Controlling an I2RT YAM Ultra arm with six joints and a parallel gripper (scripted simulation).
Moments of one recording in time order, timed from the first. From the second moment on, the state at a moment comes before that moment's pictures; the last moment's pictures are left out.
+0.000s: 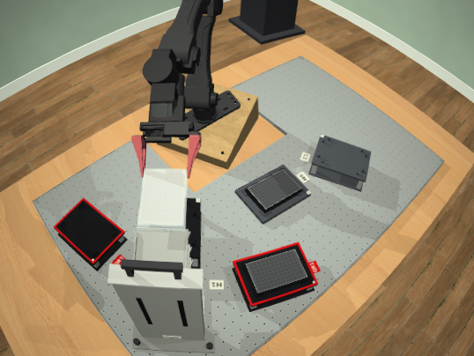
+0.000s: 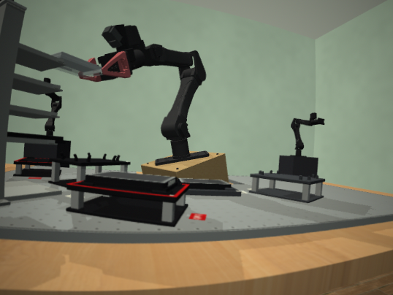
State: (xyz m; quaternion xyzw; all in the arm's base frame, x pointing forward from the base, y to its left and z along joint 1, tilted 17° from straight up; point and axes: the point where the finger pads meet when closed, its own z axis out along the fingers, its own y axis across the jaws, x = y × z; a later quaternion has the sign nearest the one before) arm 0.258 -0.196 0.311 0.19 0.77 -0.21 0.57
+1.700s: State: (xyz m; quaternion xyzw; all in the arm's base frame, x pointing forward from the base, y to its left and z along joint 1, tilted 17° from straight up) arm 0.268 -0.202 0.311 0.18 0.77 -0.21 0.57
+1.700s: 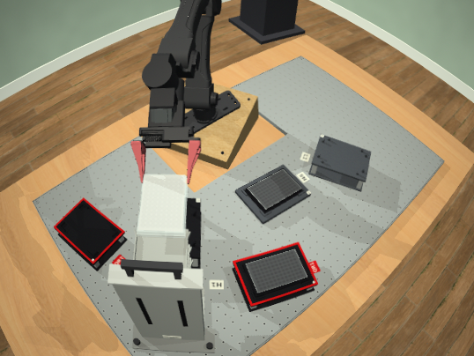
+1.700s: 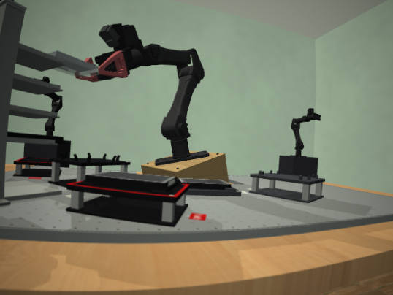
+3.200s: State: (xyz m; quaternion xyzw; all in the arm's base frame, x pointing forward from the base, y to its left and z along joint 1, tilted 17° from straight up) arm 0.290 -0.215 0.312 0.18 0.77 -0.21 0.57
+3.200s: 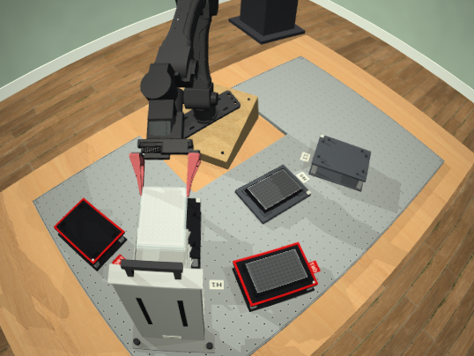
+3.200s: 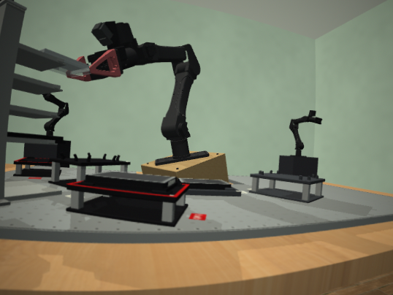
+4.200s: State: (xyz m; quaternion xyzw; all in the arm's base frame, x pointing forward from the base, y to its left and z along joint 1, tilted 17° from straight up) arm 0.294 -0.218 0.315 0.18 0.77 -0.21 0.57
